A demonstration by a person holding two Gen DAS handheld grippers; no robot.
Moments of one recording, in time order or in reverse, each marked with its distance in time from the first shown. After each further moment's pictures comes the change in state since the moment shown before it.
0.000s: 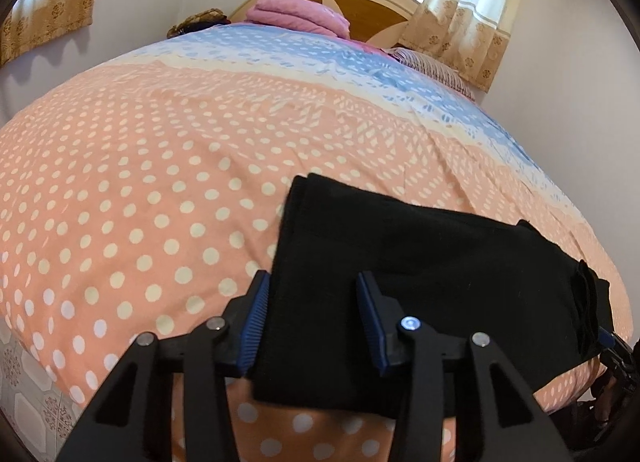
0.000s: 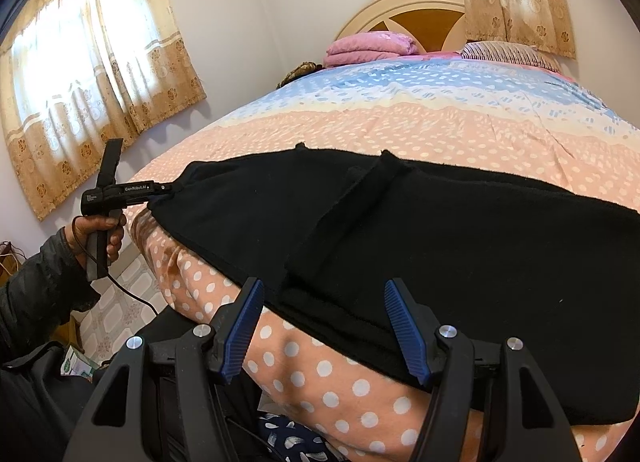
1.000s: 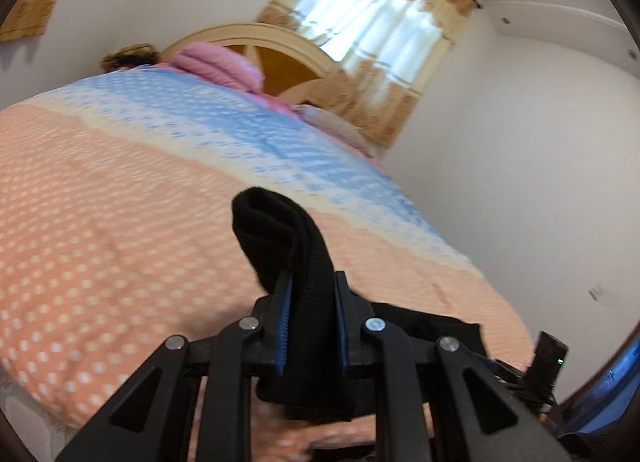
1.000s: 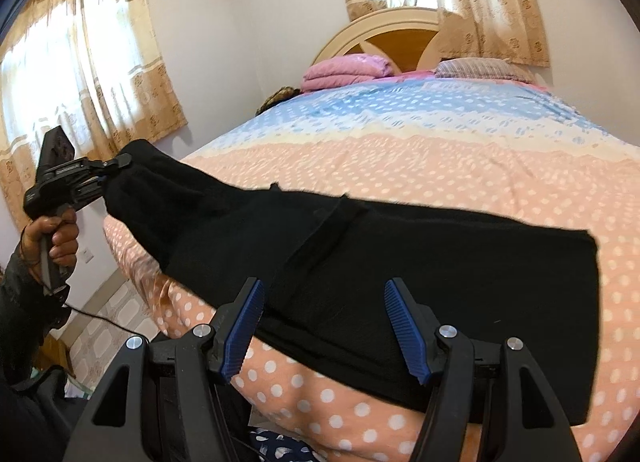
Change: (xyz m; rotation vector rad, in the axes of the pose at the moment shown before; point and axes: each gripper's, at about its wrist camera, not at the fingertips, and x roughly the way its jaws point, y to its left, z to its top) left arm -0.099 -0.080 0.023 -0.021 -0.183 -0.405; right arm -0.039 -0.014 0.016 0.044 -0.098 -0.076
